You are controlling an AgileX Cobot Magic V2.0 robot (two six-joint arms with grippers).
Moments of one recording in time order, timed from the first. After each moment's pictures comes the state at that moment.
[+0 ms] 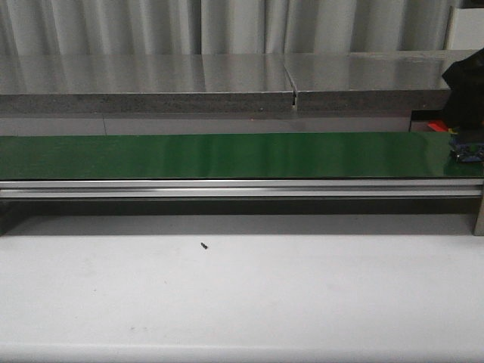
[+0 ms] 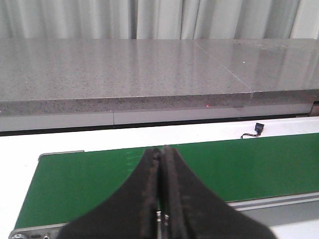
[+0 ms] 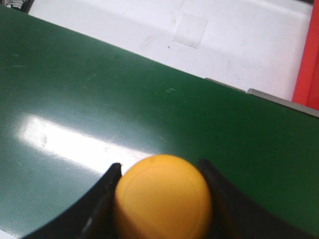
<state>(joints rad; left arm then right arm) -0.03 0.51 -0.43 -1.14 0.25 1.08 -0.12 1.67 -1.13 0.57 0.47 -0.82</state>
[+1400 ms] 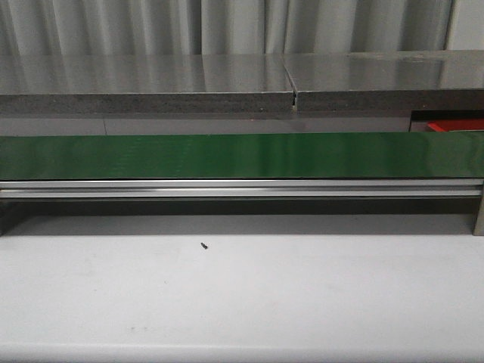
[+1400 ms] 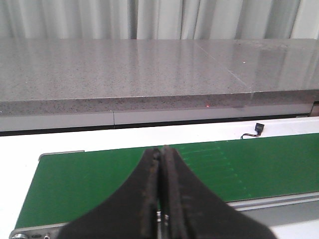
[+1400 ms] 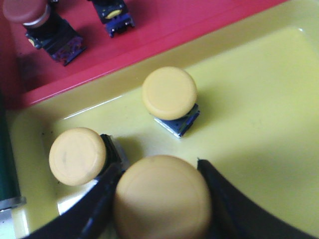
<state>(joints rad) -0.03 0.51 -0.43 -1.14 0.25 1.08 -0.75 1.56 -0.94 0.69 0.46 -0.76</state>
